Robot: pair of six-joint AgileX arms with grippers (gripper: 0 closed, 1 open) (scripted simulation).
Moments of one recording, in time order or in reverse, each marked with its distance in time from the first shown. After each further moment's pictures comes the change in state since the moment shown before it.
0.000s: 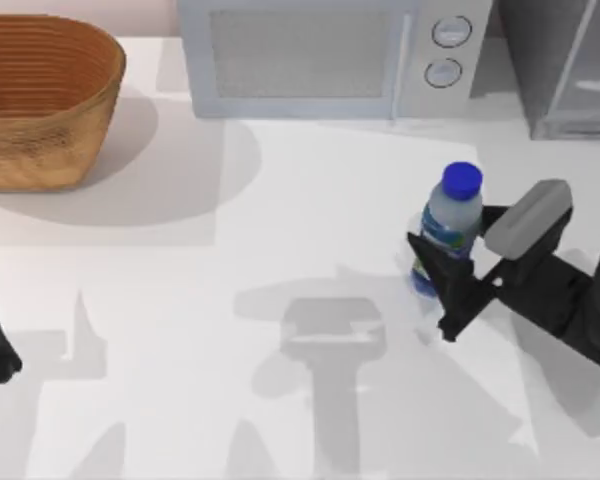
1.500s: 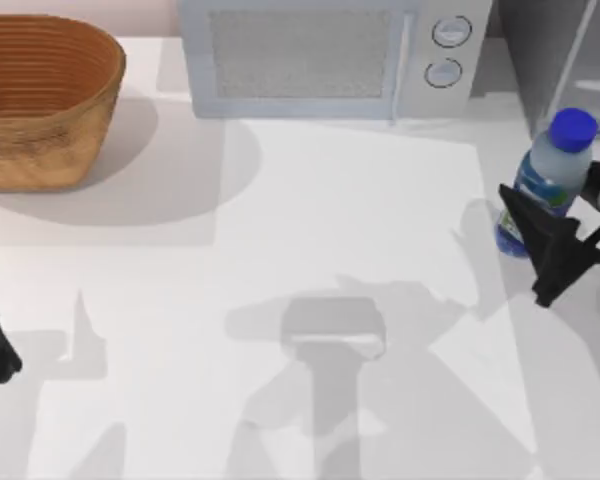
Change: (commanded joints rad) left arm 0.000 0.000 0.000 0.000 0.000 0.000; right arm -0.203 -0.424 -0.102 -0.260 -0.120 -0.017
